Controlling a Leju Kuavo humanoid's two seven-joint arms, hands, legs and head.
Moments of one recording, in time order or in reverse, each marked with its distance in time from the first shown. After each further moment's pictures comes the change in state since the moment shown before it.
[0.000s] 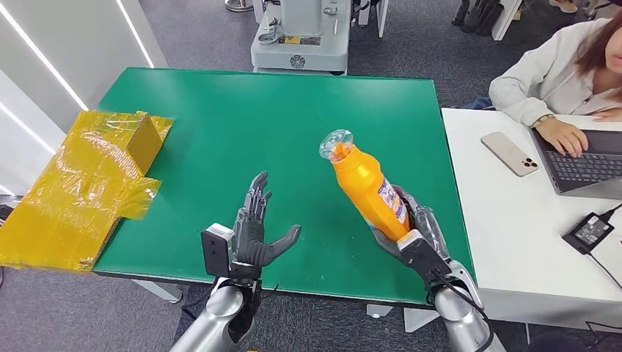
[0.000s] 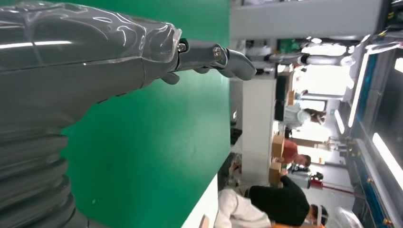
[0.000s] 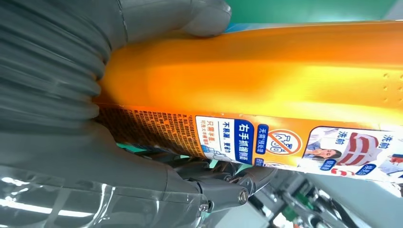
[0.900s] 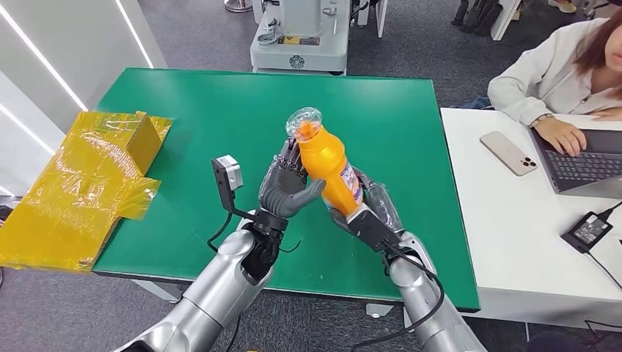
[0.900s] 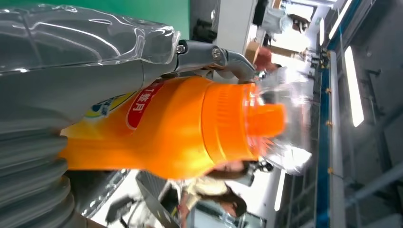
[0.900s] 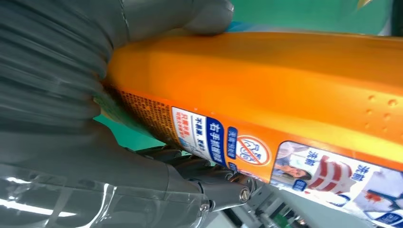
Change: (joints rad) left arm -0.300 -0.084 -0.005 0.176 0.237 -0.386 0.118; right arm -0.238 0.196 0.063 0.328 0.151 -0.021 -0.034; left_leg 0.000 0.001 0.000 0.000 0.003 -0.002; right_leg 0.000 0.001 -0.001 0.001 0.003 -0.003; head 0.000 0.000
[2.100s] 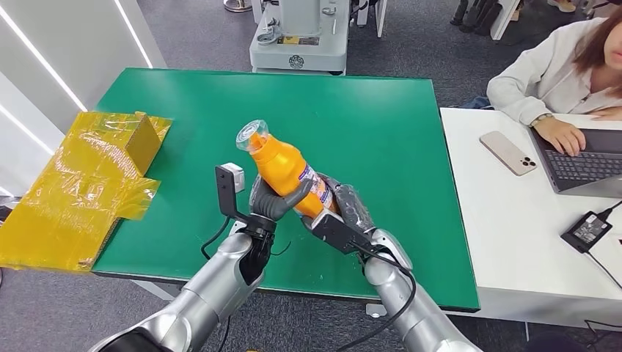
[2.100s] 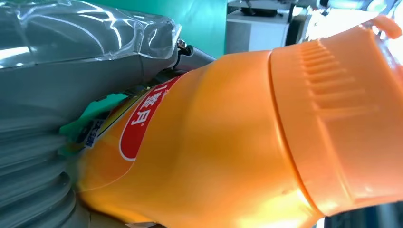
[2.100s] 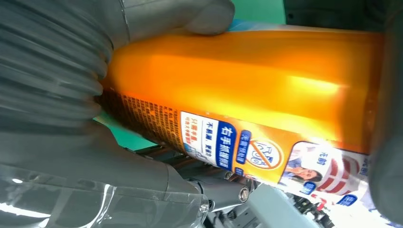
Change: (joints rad) left arm -0.049 0.039 0.038 0.225 0.003 0.162 -0.137; right arm -0.064 0.041 0.095 0.131 0.044 -0.034 0.013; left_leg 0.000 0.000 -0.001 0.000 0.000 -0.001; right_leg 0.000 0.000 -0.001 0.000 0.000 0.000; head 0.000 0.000
